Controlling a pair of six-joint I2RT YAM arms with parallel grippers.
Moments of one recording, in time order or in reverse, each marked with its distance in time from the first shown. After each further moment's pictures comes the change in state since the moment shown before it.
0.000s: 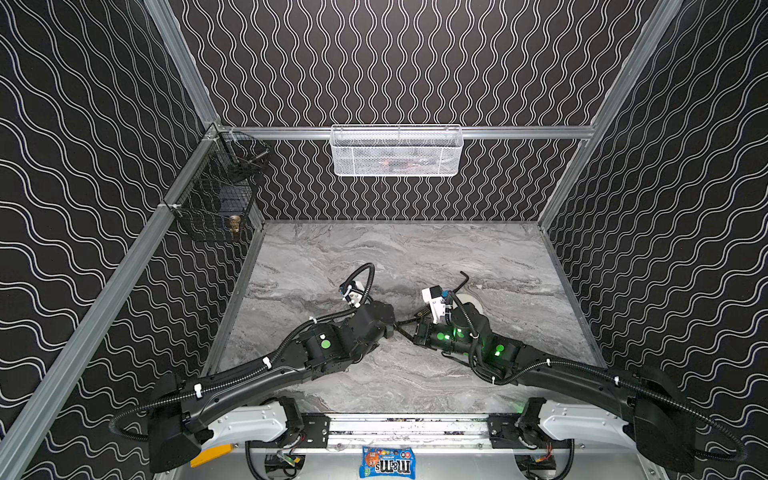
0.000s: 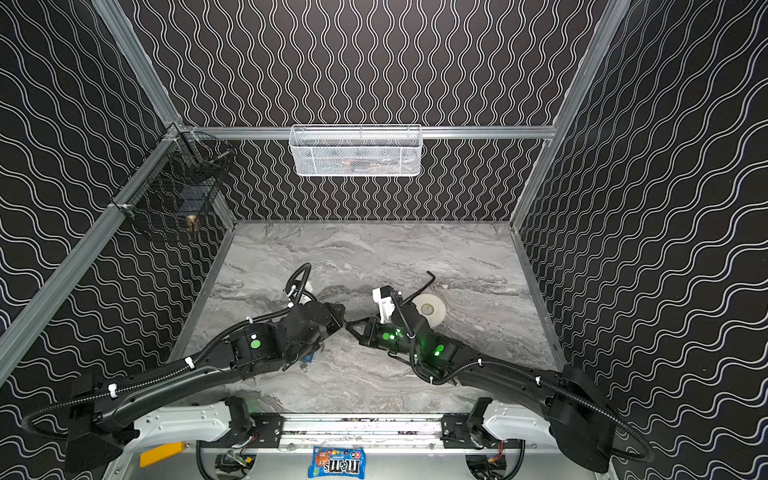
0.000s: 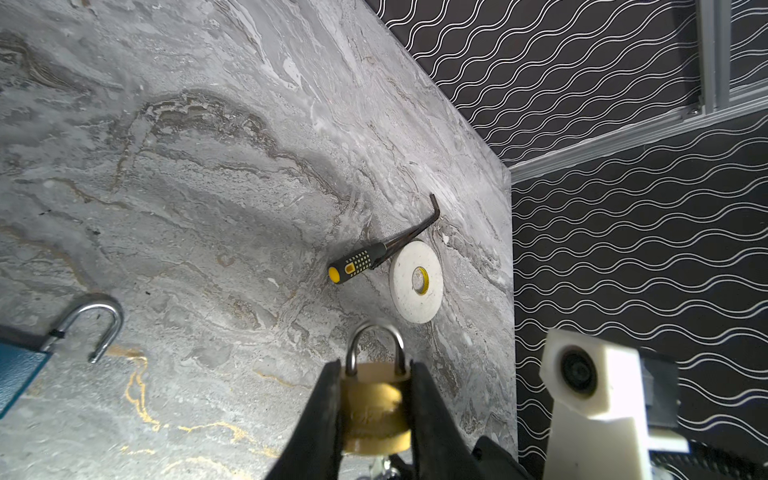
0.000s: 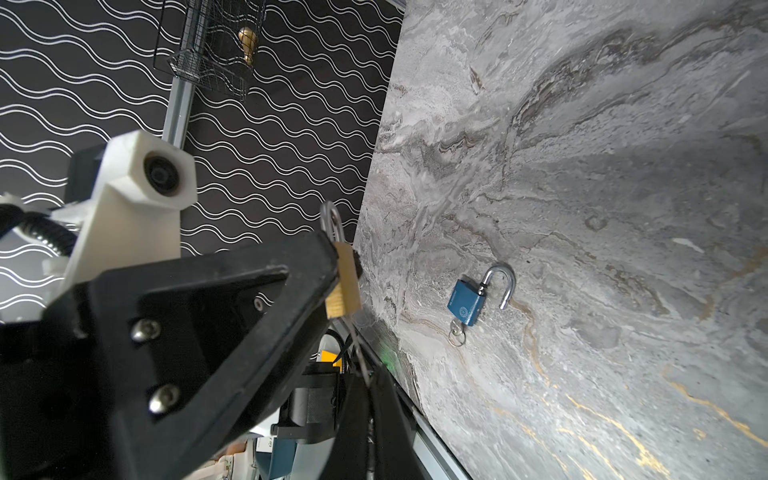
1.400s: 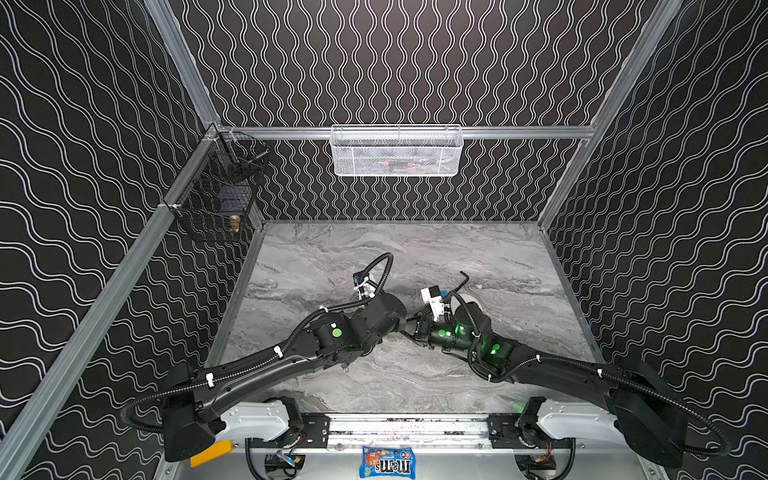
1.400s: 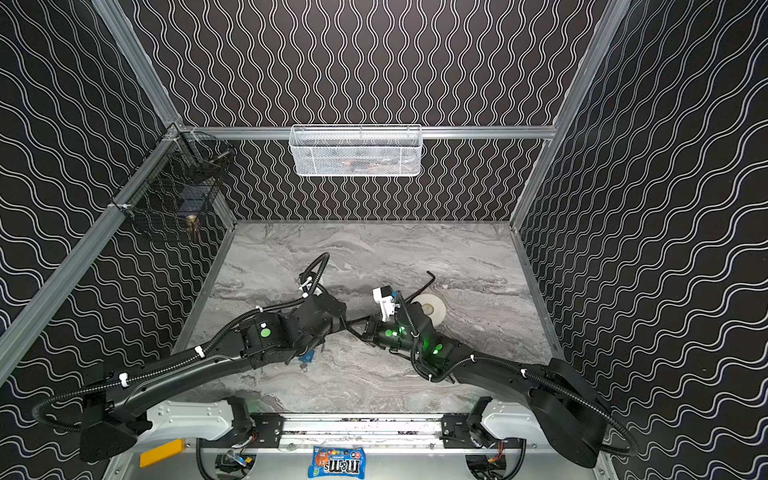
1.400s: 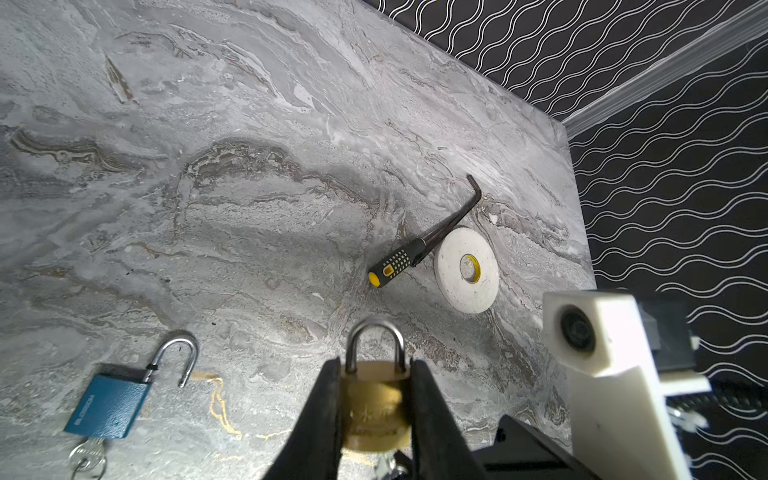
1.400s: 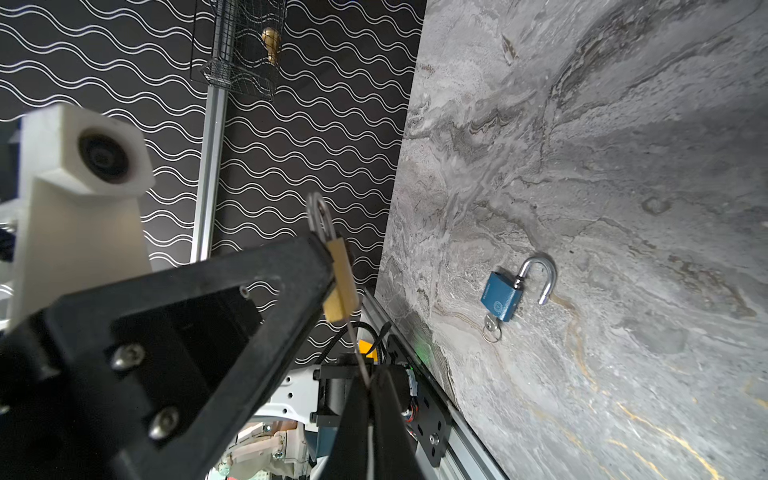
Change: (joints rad) left arm 0.000 0.106 0.149 -0.167 -0.041 0.215; right arm -0.068 0.065 -0.065 0.208 -0.150 0.126
